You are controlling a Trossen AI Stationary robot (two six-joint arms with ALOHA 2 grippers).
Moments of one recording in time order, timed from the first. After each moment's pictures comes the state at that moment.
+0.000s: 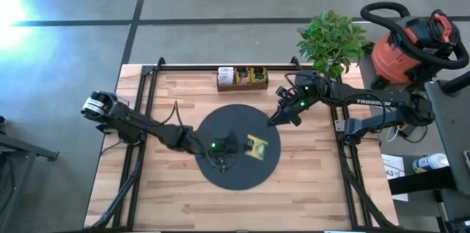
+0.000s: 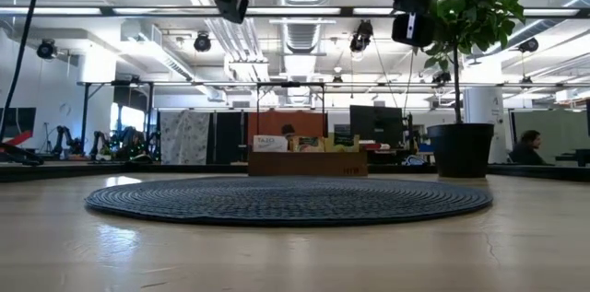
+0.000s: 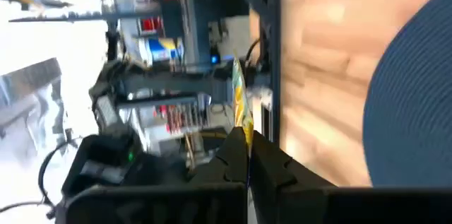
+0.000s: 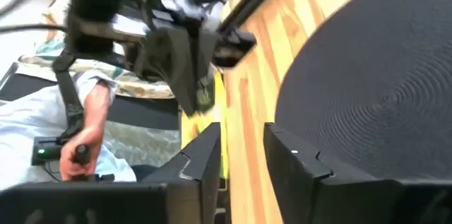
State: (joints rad) left arm -0.30 1.54 1.03 0.30 -0.32 1.55; right arm -0.27 1.17 0.86 -0.13 -0.73 0.77
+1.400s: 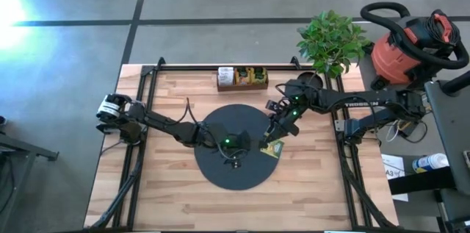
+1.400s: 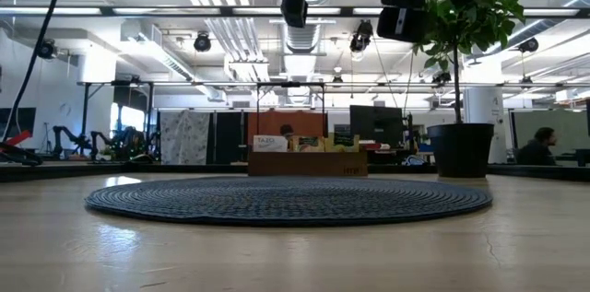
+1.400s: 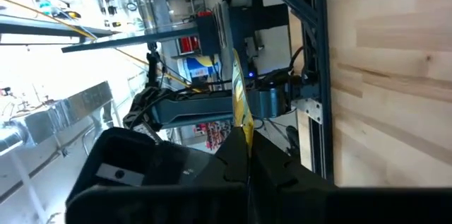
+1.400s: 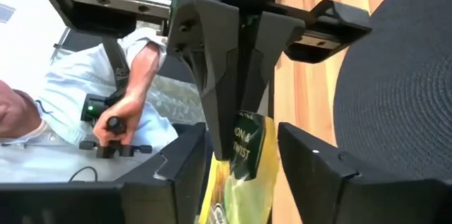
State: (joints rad) left arm -0.22 1.70 1.13 0.51 -0.15 1.70; right arm -0.17 1.30 0.86 0.06 -0.89 0.86
